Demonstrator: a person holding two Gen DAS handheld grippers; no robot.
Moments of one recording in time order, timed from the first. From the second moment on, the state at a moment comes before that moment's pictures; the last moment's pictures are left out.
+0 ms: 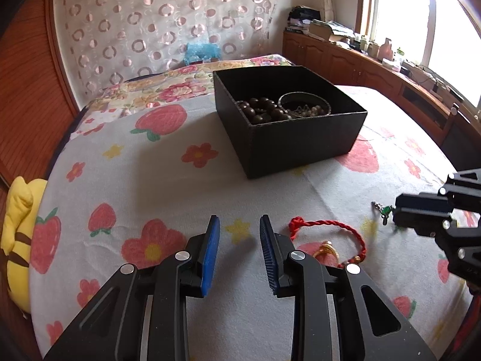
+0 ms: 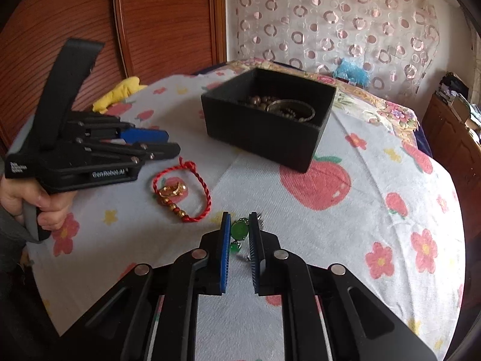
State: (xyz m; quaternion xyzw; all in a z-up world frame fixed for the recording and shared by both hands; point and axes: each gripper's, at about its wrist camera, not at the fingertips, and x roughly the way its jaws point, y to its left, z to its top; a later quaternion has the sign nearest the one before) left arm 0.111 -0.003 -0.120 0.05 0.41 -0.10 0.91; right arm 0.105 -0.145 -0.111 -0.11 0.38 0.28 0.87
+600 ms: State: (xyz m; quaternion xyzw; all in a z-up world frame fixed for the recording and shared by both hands) left arm 0.110 -0.025 -0.115 0.06 0.41 -0.15 0.90; right arm 0.104 -0.158 -0.093 -0.10 0.36 0.27 0.89
